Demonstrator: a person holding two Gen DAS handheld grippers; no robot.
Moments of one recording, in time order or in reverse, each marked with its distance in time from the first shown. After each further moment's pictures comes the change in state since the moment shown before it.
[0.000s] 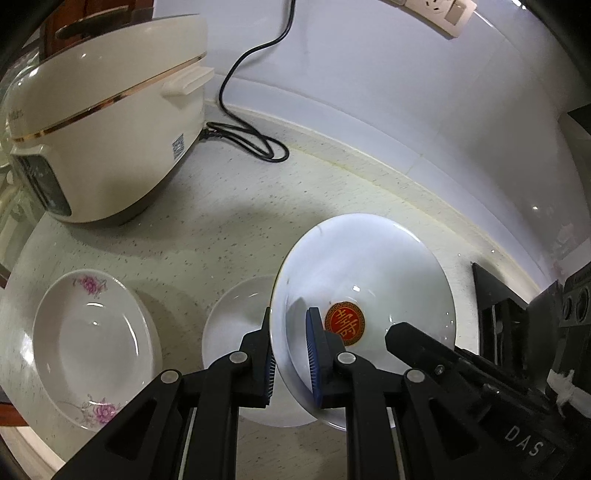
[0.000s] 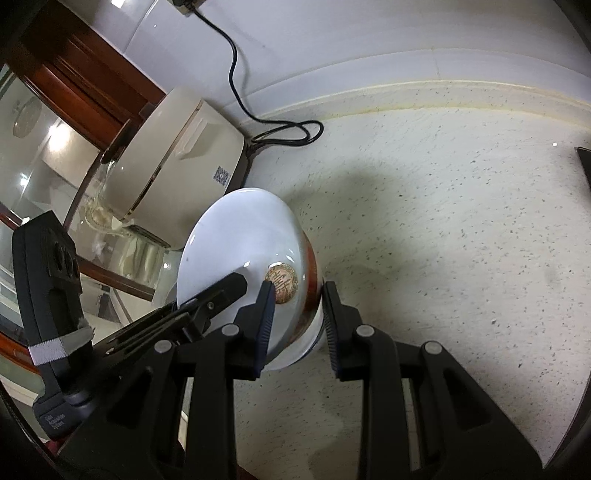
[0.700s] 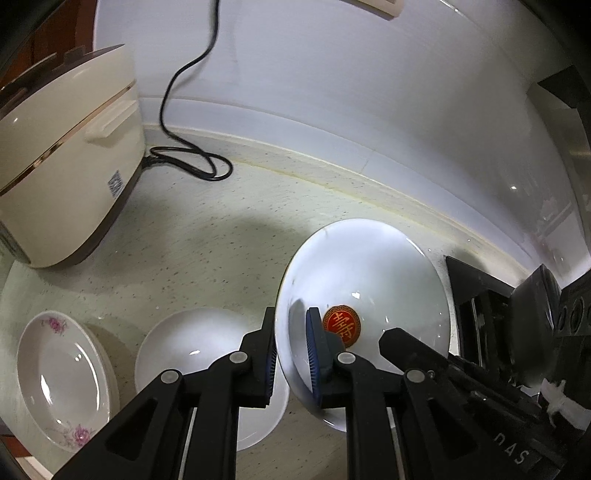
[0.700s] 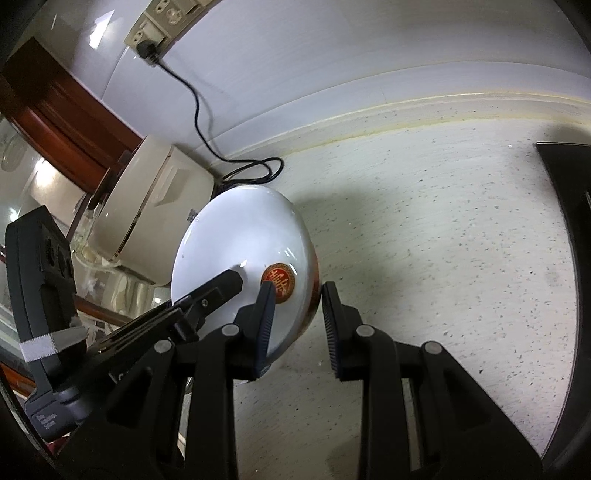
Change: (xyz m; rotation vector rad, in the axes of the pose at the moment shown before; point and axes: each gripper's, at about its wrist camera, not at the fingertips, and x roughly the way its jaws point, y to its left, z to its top) left arm 0.002 -0.056 0.017 0.102 -0.014 -0.058; right arm -0.037 -0.034 0.003 0.089 -0.111 -0.051
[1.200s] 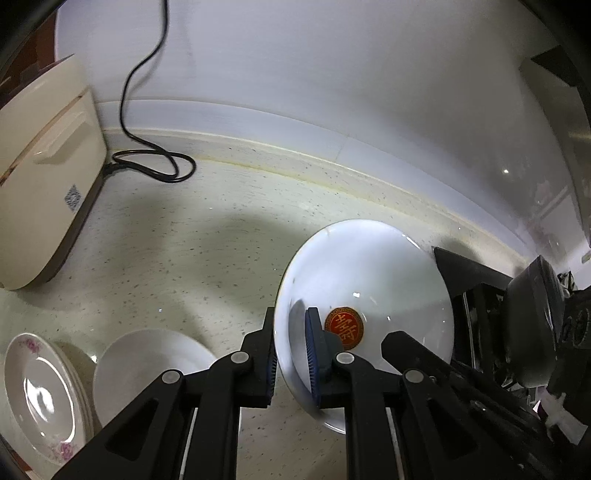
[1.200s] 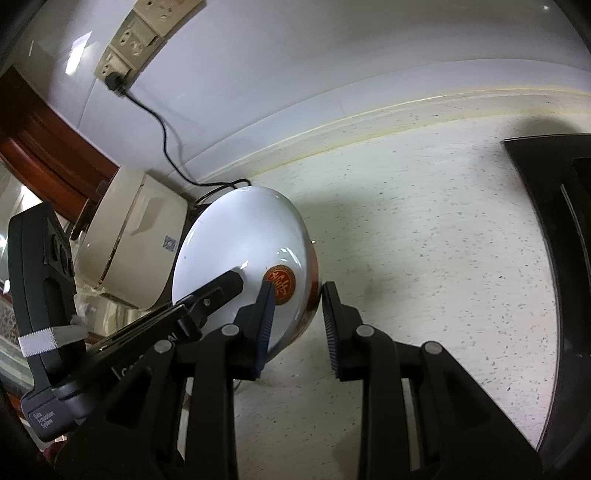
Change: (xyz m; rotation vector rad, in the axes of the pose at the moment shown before) left arm 0.025 -0.032 0.017 0.051 0.044 -0.033; right arm -0.014 -0.030 0.012 0.078 -0.052 -0.061
